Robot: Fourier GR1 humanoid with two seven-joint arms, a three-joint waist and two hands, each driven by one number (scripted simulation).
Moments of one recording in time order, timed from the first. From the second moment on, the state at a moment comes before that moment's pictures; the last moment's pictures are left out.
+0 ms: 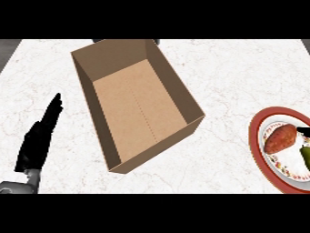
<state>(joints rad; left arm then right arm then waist) -0.05 0.39 -0.18 -1.50 0.02 0.26 0.07 -0.41 -0.91 0.42 -0.60 0.19 0.77 -0.48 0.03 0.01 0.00</state>
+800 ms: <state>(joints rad) -0.03 0.38 -0.16 -1.53 0.02 0.24 0.09 -0.44 -0.87 0.51 -0.54 0.21 0.69 -0.55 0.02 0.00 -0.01</state>
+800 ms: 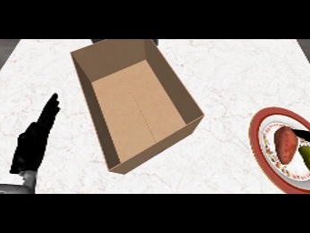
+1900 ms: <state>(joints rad) 0.00 0.37 -0.12 -1.52 0.00 0.22 0.08 -0.50 -0.77 0.46 -0.48 0.23 0.25 -0.48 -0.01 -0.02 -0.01</state>
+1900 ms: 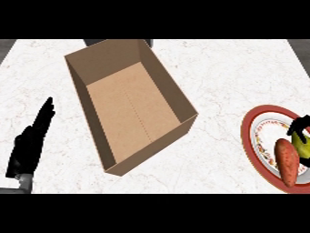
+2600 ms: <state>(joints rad) 0.03 0.37 -0.10 -1.51 -0.01 0.24 0.09 -0.61 -0.54 0.52 -0.90 0.42 -0.29 0.15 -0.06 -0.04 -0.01</state>
